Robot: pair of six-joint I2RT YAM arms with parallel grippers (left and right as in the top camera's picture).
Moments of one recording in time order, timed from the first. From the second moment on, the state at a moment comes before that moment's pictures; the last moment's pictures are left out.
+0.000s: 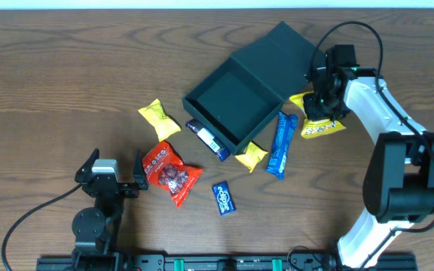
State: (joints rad) left arm -0.06 0.01 0.02 -0.11 0.00 -0.05; right arm 0.02 1.93 1.34 -0.80 -0.05 -0.14
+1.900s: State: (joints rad) left arm -0.06 0.01 0.02 -0.11 0.00 -0.05; right arm 0.41 2.03 1.79 -1.16 -0.26 -0.94
